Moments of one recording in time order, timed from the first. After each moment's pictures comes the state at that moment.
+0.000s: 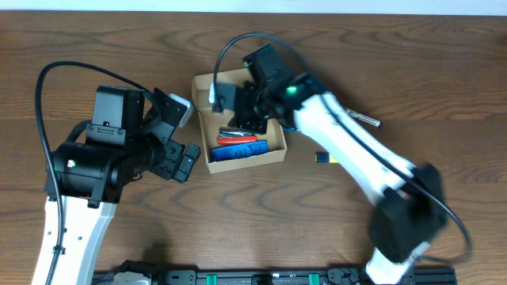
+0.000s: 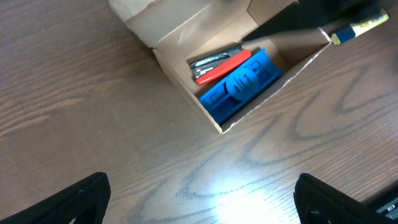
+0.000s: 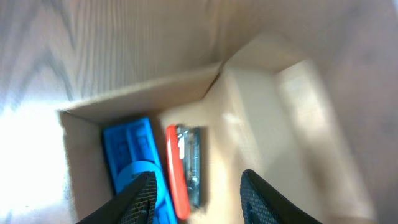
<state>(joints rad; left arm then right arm) -0.19 1.16 1.30 -1.19 0.23 0.25 0.59 1.85 1.60 -0.74 -0.38 -0.76</state>
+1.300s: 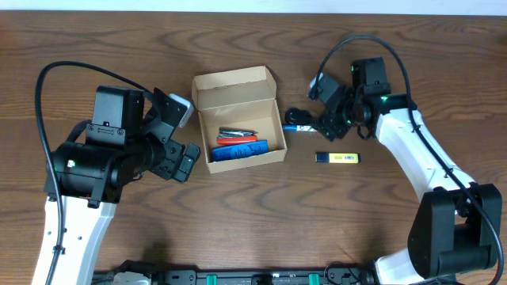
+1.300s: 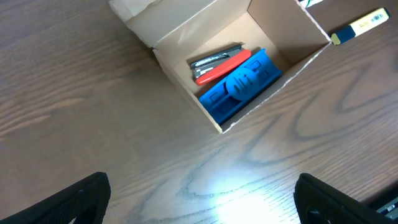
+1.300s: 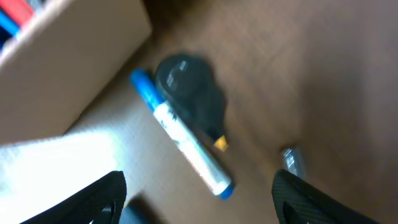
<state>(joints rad) -0.19 1.16 1.30 -1.18 0.23 0.25 0.14 1.69 1.17 -0.63 -0.28 -0.66</state>
